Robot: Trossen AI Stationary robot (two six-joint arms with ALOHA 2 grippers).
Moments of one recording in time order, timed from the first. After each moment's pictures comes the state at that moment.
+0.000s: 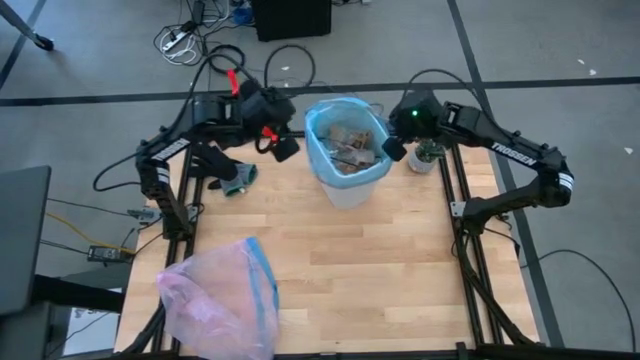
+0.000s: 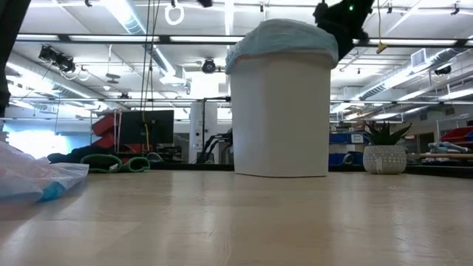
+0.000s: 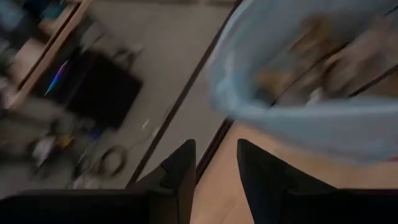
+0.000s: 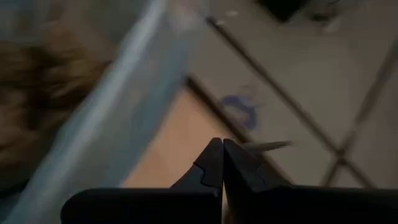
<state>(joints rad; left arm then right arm) 0.18 1.76 2.36 -1.45 -0.65 -0.03 -0.47 1.25 1.37 -0.87 0.44 0.01</state>
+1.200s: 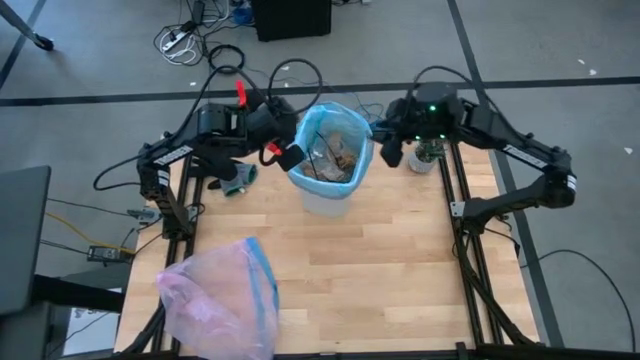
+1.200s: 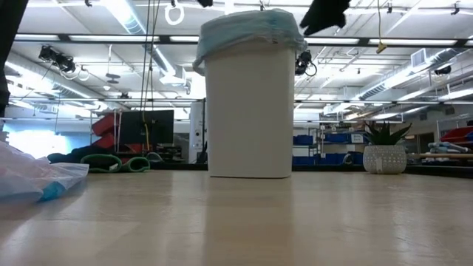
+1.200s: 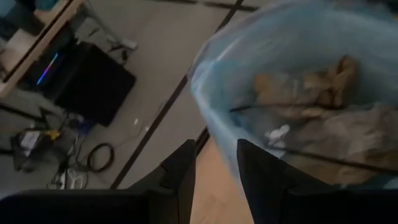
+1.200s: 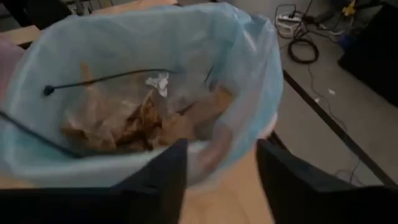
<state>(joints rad) 0.11 1.76 2.32 -1.44 -0.68 -0.15 -0.40 1.21 1.44 -0.68 0.07 0.00</state>
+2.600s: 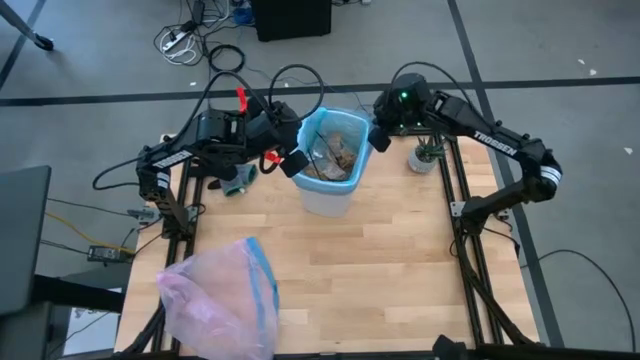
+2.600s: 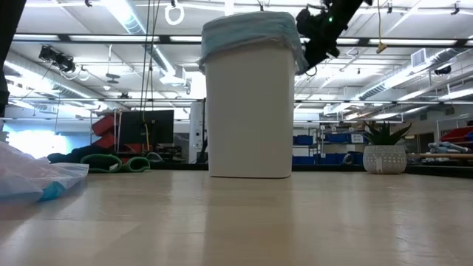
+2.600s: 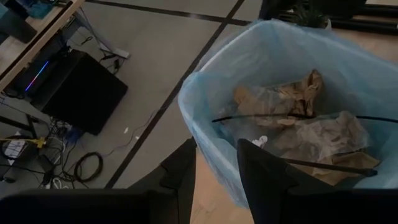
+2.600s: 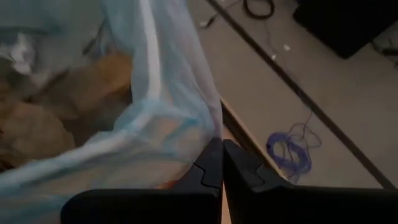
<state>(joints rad) 0.06 1.76 2.32 -1.41 -0.69 -0.19 -0.59 1.37 1.40 -0.65 0.13 -0.08</state>
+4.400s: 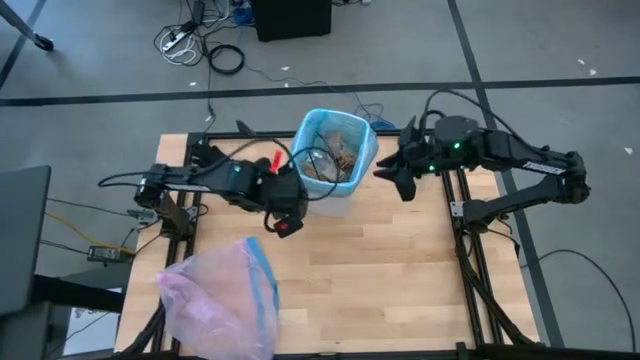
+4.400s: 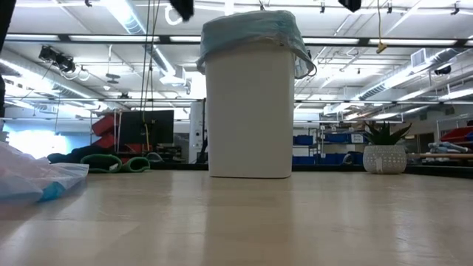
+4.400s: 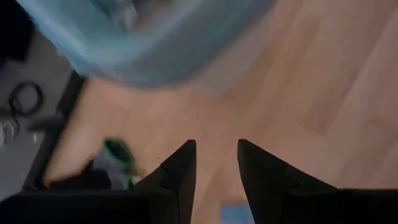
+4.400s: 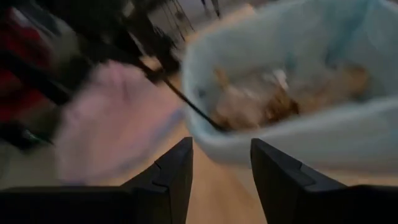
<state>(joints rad) -0.17 1.75 2.00 -1.57 -0.44 -0.58 -0.10 1.06 1.32 -0.62 0.06 0.40</state>
